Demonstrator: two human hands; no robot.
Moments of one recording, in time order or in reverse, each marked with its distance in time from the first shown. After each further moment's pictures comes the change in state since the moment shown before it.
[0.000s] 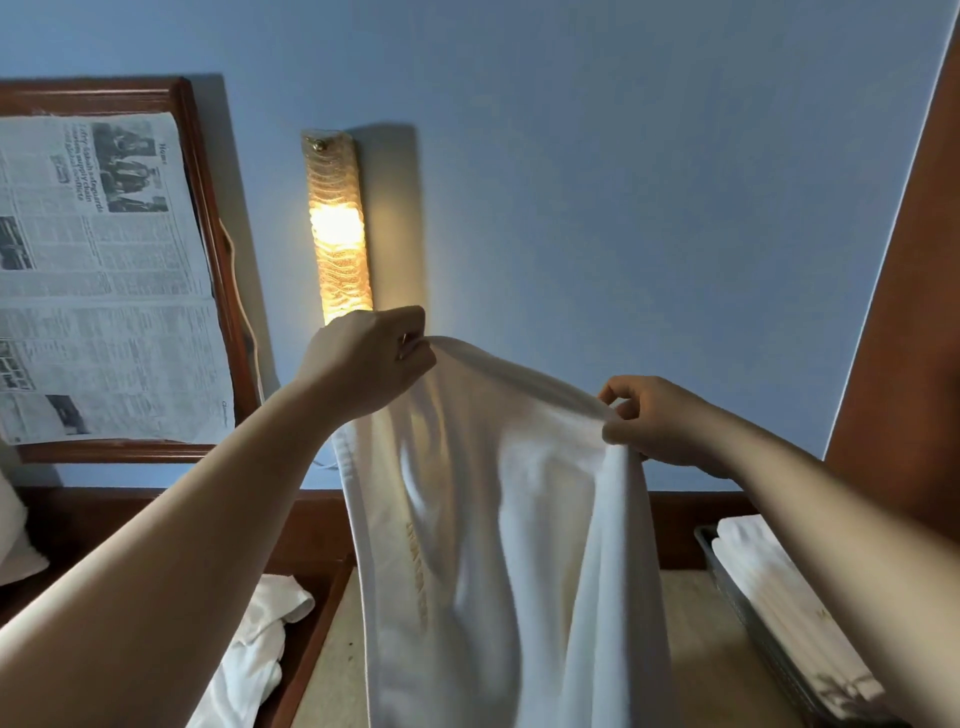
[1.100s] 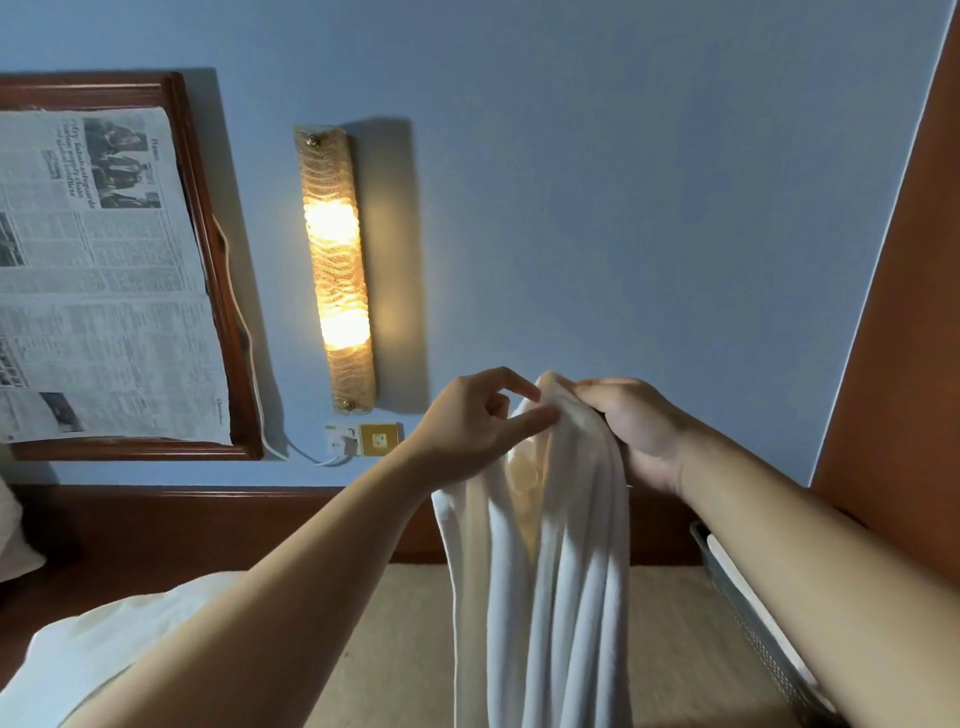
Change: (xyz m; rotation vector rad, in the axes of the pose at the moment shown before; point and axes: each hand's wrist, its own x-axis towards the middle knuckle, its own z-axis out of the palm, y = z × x) left_hand -0.031 0.093 0.059 -0.771 -0.226 -0.172; right_hand -0.002 -0.021 0.033 0.854 -0.158 0.092
